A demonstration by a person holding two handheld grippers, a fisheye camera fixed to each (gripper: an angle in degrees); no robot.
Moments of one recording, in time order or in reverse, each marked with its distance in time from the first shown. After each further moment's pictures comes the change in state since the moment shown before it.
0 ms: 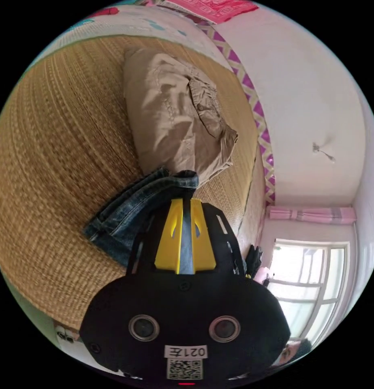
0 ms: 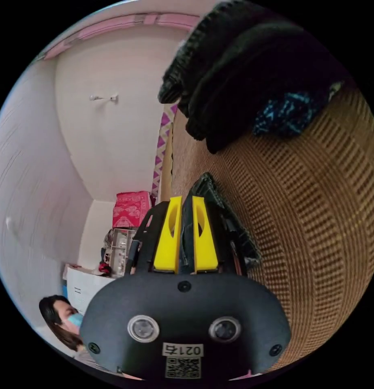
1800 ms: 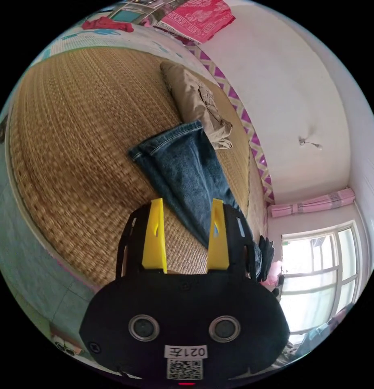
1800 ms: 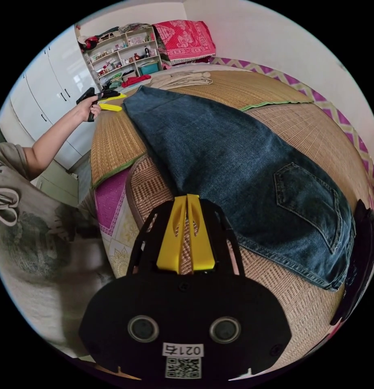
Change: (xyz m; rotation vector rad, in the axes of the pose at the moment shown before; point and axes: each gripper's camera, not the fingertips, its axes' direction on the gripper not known) left arm -0.078 0.185 -0.243 0.170 0.003 0.055; right arm -0.255 0.344 0.255 -0.761 0.478 -1.157
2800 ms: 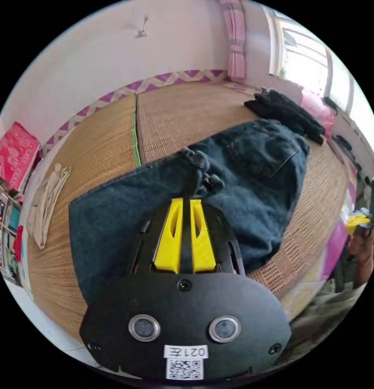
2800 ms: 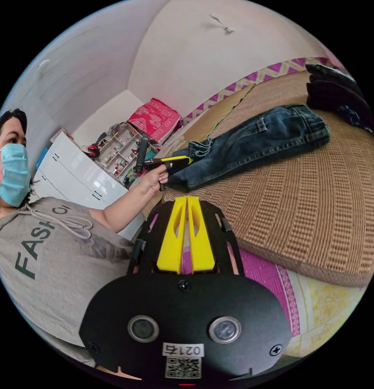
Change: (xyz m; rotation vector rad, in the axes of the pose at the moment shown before) left arm 0.691 0.385 0.262 -0.148 -0.380 1.221; right arm 0.110 0.316 -0.131 0.493 -0.361 0.487
